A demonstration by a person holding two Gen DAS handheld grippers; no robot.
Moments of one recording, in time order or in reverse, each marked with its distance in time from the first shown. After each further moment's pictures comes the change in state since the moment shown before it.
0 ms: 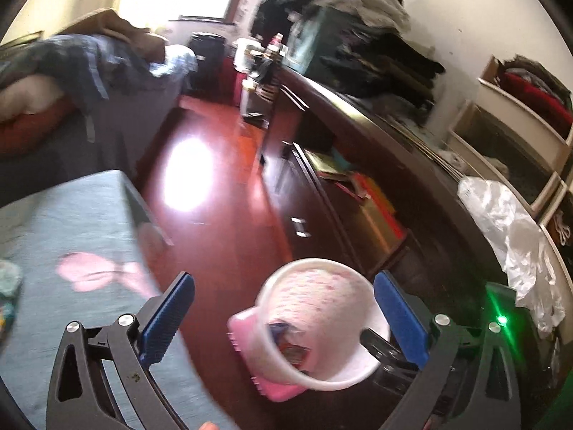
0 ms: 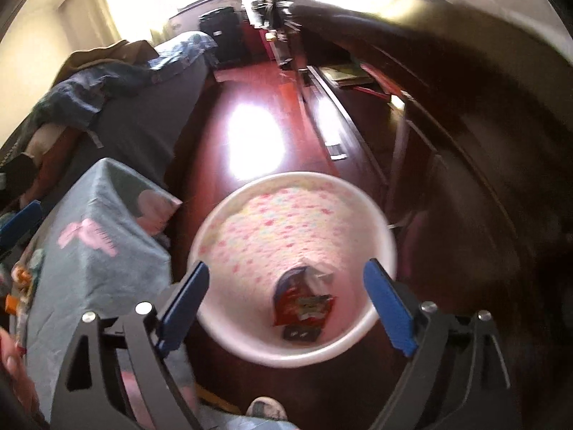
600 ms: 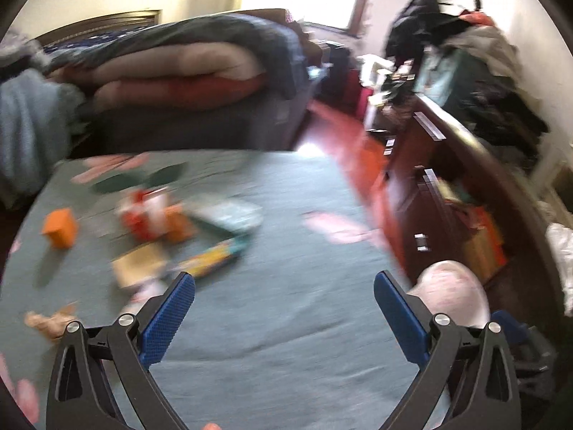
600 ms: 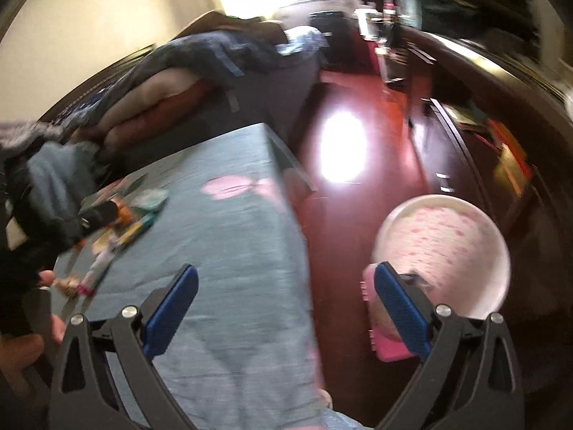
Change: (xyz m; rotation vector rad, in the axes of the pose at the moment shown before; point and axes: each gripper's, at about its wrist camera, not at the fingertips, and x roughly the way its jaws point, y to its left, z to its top) left arm -0.125 0.168 -0.059 -0.233 -0.013 0.419; right arm -0.061 0.184 -0.038 -0.303 -0.007 0.267
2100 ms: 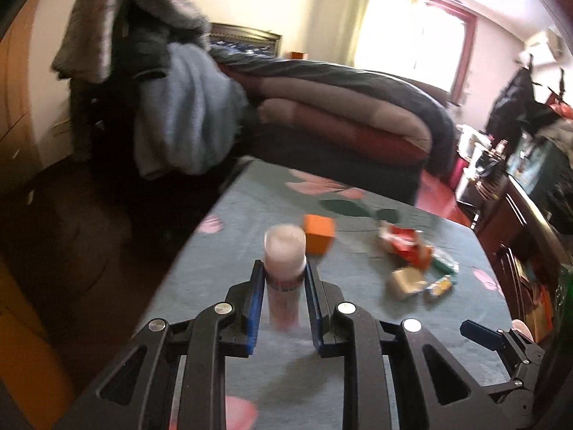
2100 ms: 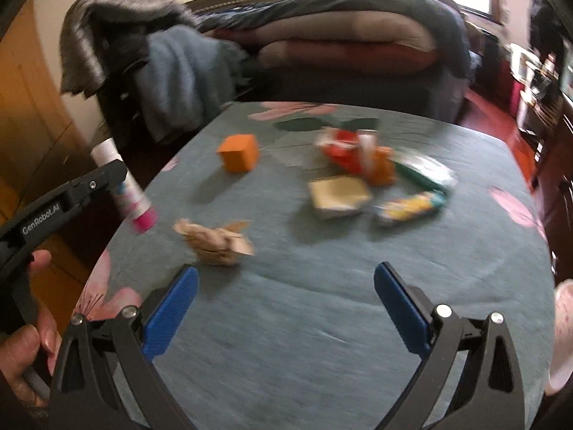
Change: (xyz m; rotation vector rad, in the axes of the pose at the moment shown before) left arm -0.114 0.233 -0.046 -0.281 -0.183 0.282; right arm 0.071 0.299 -0.042 -0.440 0.147 0.292
